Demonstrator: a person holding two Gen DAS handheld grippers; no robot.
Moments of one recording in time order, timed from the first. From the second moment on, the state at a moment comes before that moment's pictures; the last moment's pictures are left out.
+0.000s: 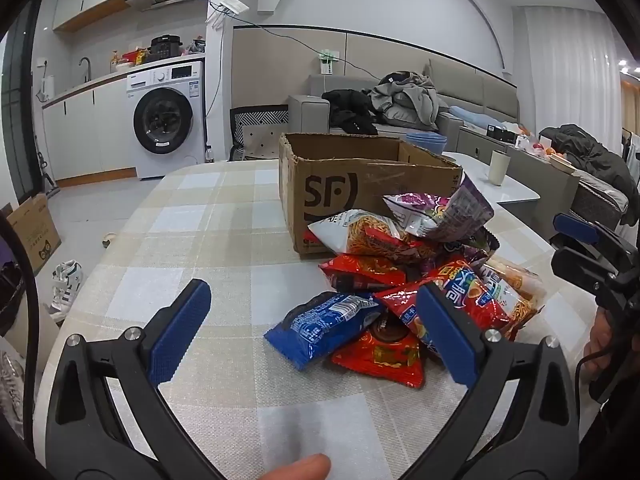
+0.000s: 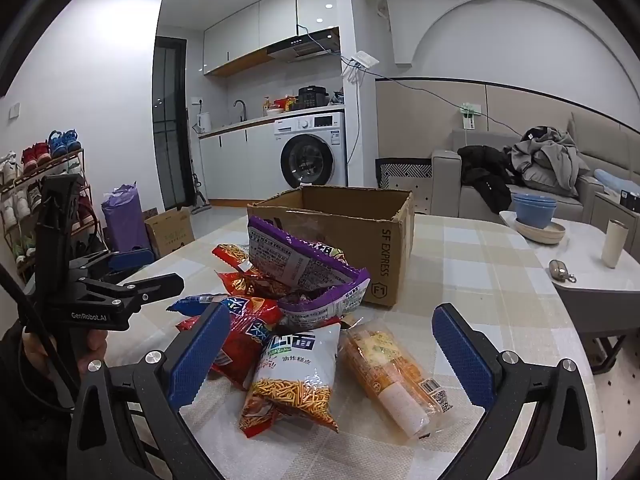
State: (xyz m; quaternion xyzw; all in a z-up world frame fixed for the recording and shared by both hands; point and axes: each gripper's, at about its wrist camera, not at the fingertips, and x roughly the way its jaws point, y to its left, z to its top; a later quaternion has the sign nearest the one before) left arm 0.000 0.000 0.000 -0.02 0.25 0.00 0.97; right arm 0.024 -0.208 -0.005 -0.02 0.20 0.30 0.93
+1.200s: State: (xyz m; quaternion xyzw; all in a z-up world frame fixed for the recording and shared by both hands) left arm -0.002 -0.003 0.000 -0.03 0.25 0.00 0.97; right arm 0.023 -0.208 -0.007 -0.03 0.20 0.30 0.93
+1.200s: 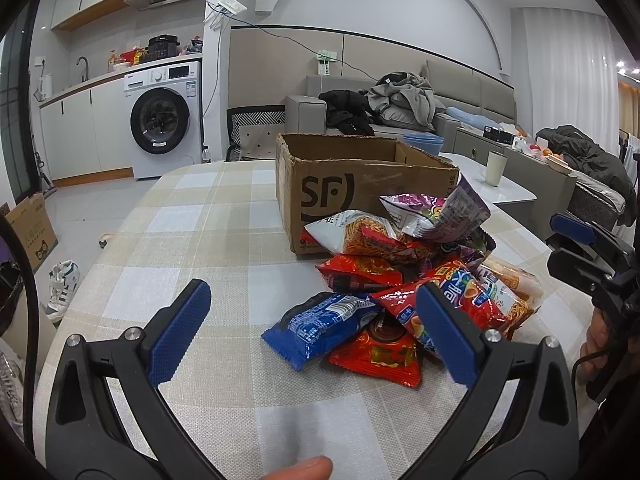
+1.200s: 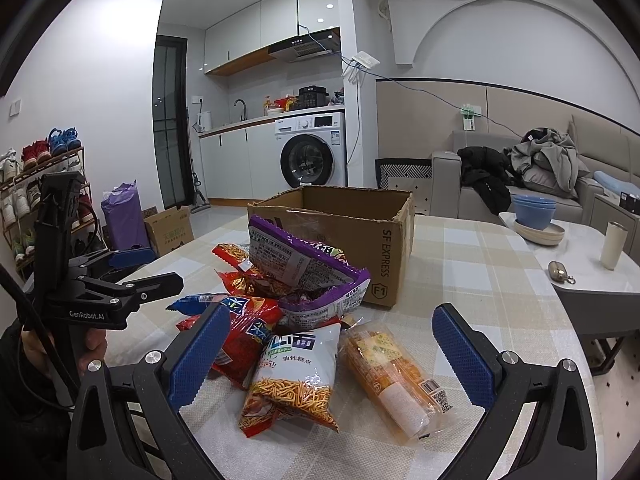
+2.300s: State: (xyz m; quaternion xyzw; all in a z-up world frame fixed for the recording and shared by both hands) left arm 0.002 -0.001 -0.002 -0.03 0.25 0.00 0.97; right arm 0.023 -0.208 -0.007 -0.03 0.20 0.30 0.93
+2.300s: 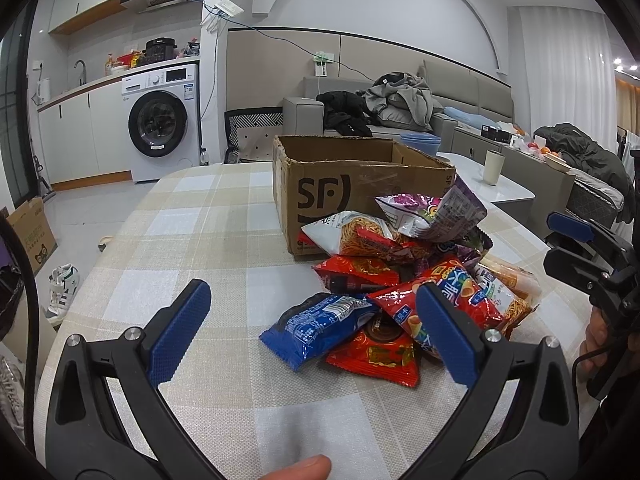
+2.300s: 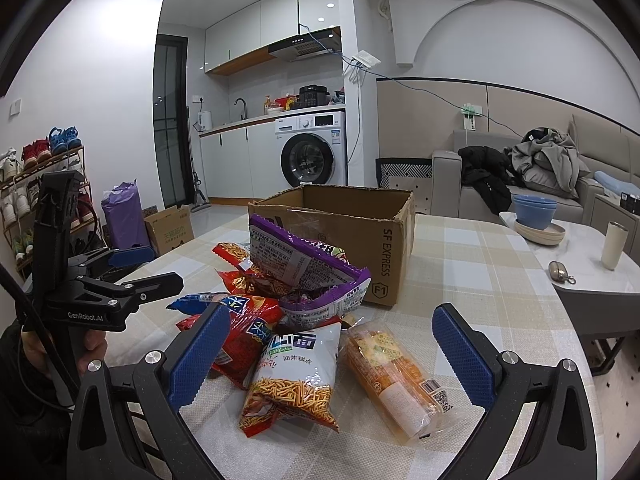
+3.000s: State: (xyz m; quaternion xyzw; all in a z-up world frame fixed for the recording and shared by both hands) left arm 0.010 -0.008 -0.002 -0.03 0.27 0.00 0.96; right arm 0.028 -0.202 -0.013 -0.03 0.22 0.30 0.93
